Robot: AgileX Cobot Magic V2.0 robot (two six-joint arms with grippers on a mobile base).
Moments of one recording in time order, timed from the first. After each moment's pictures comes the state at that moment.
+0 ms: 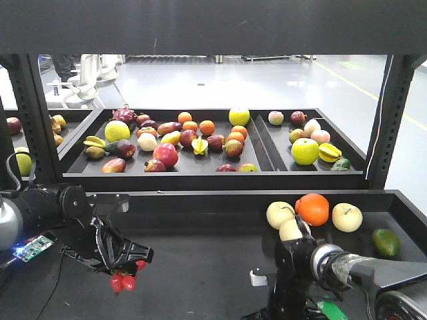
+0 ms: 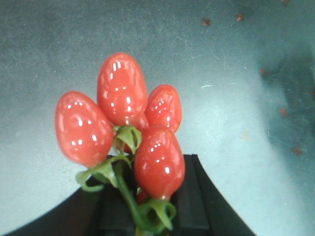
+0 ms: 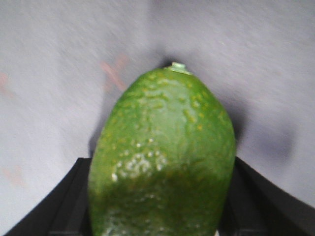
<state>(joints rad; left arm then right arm) -0.22 2.01 -1.56 -0.21 0.78 0.09 0.29 2.44 -1.76 0.06 0.97 0.13</state>
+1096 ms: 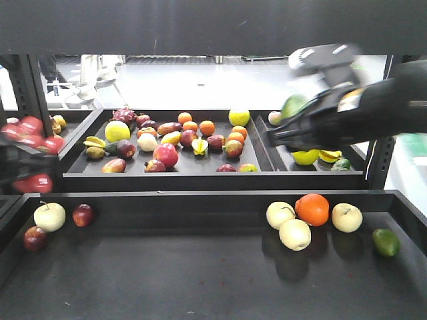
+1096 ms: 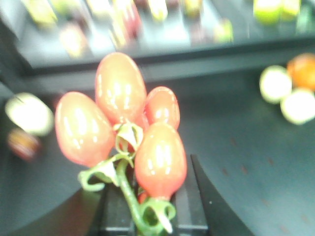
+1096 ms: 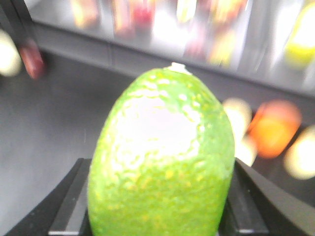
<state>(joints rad) -0.11 1.28 -1.28 -0.06 0.53 0.07 0.29 1.56 -1.66 0.00 0.68 -0.09</state>
